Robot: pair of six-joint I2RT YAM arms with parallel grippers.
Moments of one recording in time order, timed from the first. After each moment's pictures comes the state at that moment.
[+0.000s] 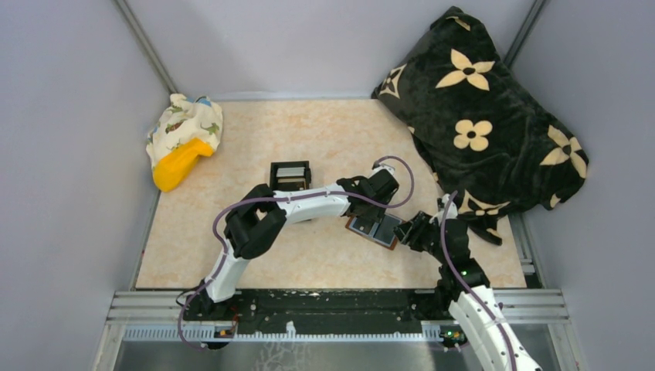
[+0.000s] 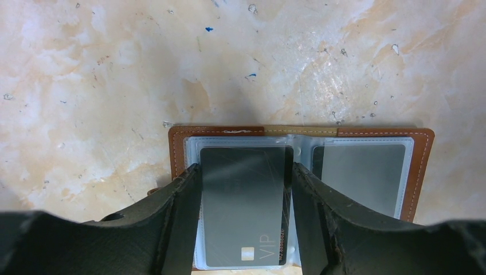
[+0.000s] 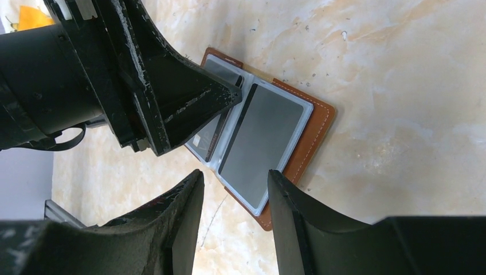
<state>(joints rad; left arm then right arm) -1.06 2.16 1.61 -0.45 -0.29 -0.50 0.23 0.34 0.09 -0.21 -0.25 0.70</state>
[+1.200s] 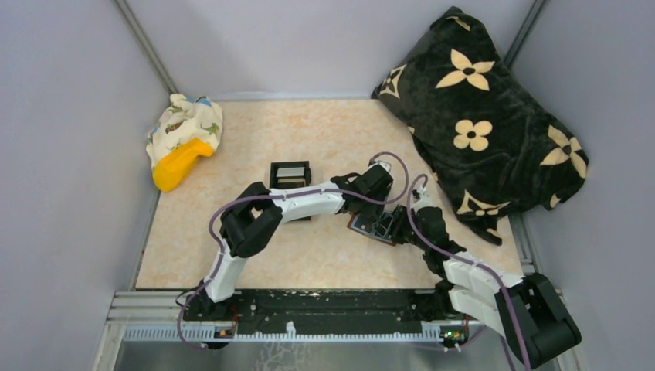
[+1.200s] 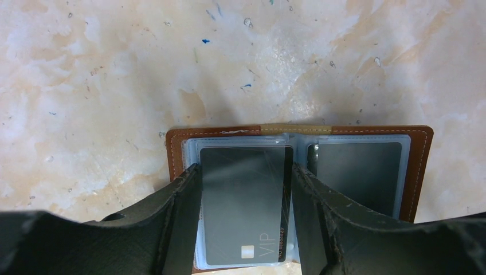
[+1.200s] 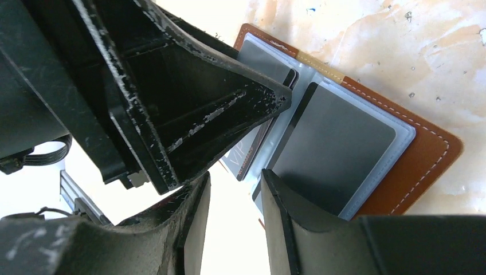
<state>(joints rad) -1.03 2.14 1.56 -0.38 -0.21 -0.52 0.42 0.96 0.11 0.38 -0.24 0.78</state>
